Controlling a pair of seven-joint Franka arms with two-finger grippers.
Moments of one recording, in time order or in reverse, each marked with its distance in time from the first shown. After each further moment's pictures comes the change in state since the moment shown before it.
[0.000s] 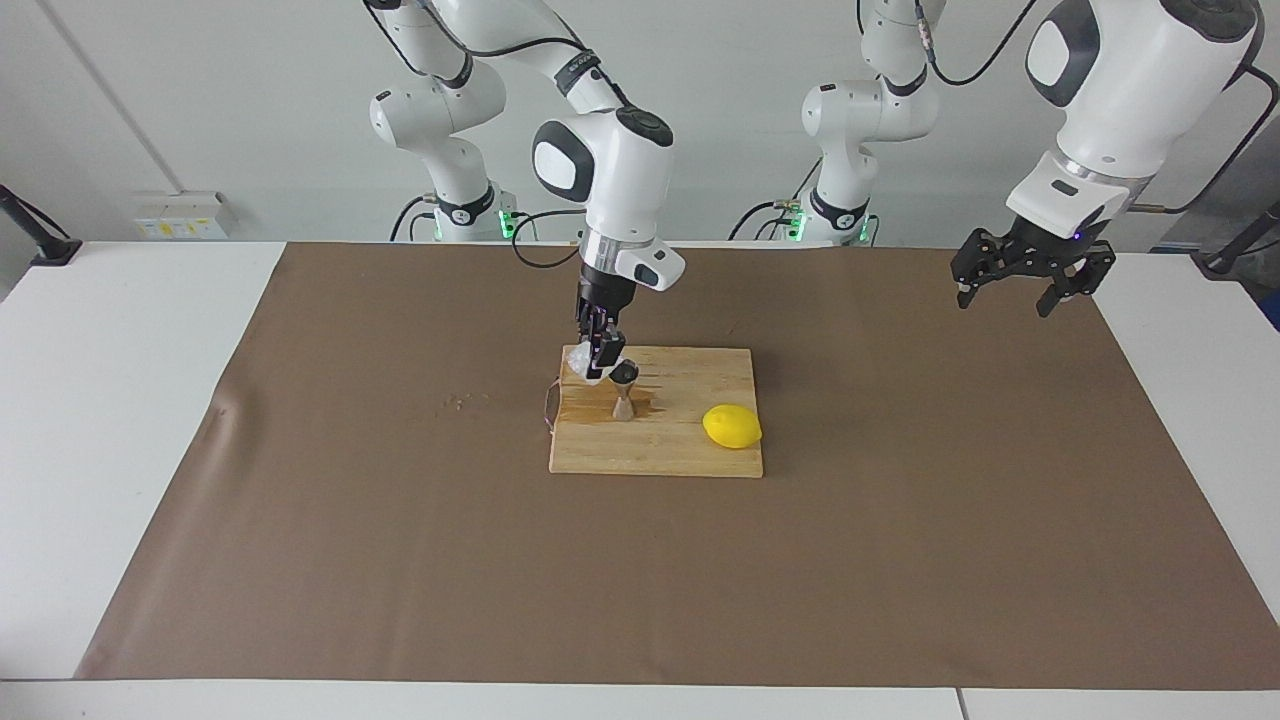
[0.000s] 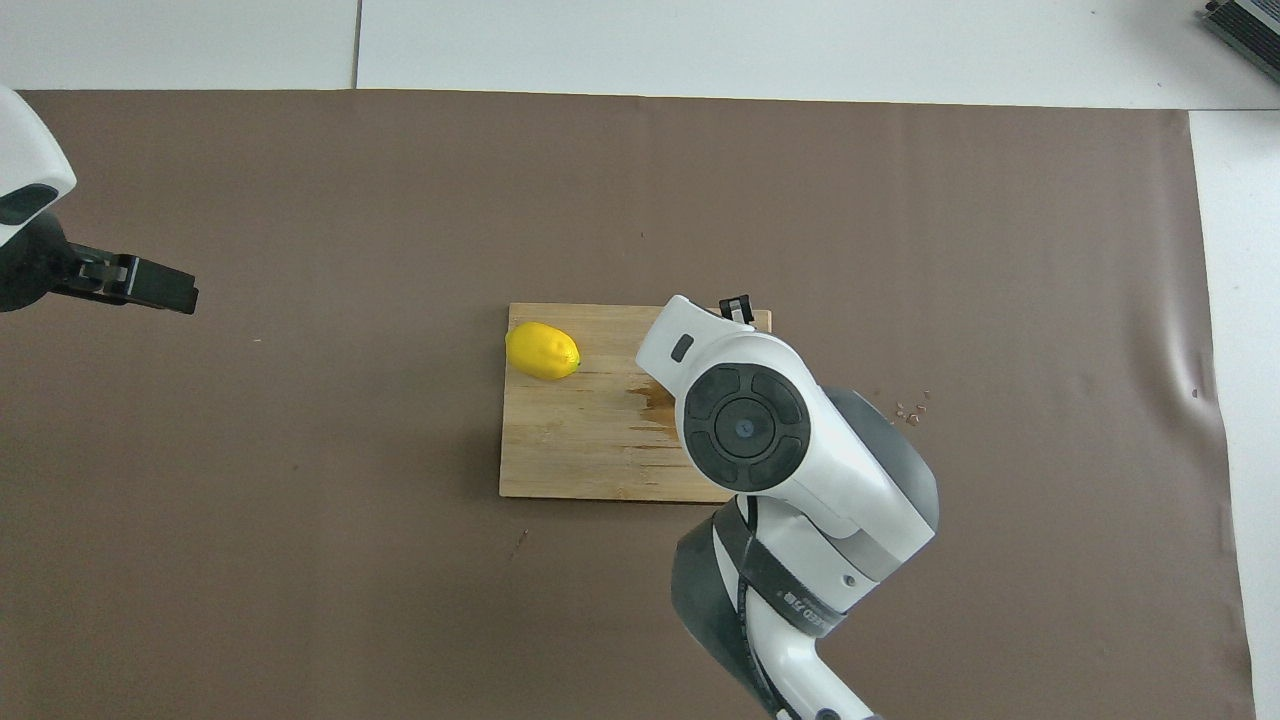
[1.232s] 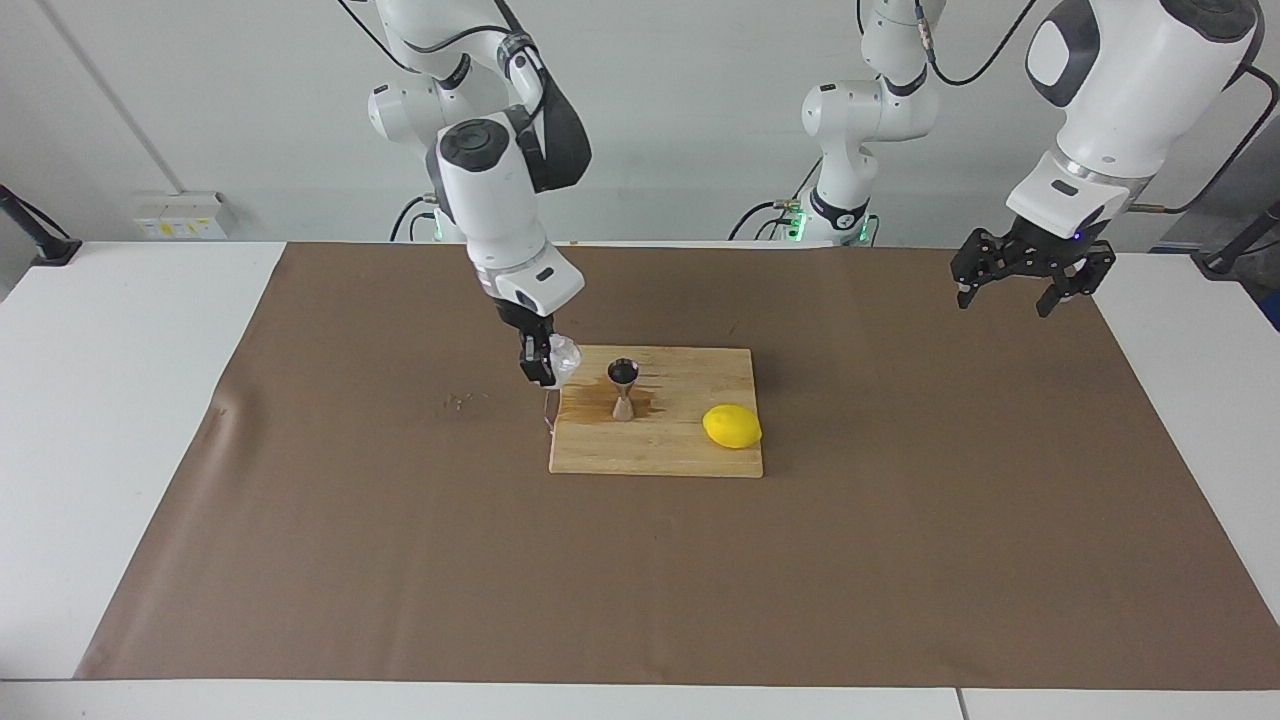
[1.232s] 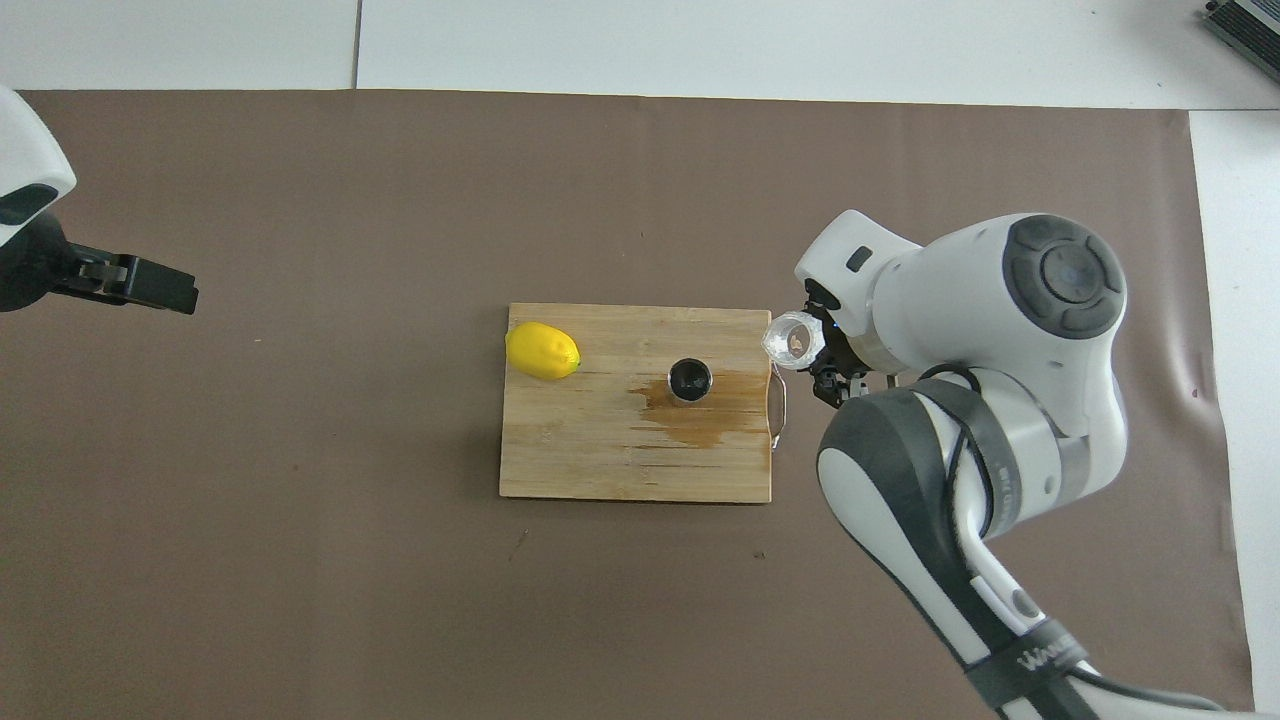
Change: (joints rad) left arm 0.000 0.000 0.000 0.000 0.000 0.000 0.000; right arm -0.268 -0.037 -0.004 -0.007 0.518 0.000 -0.379
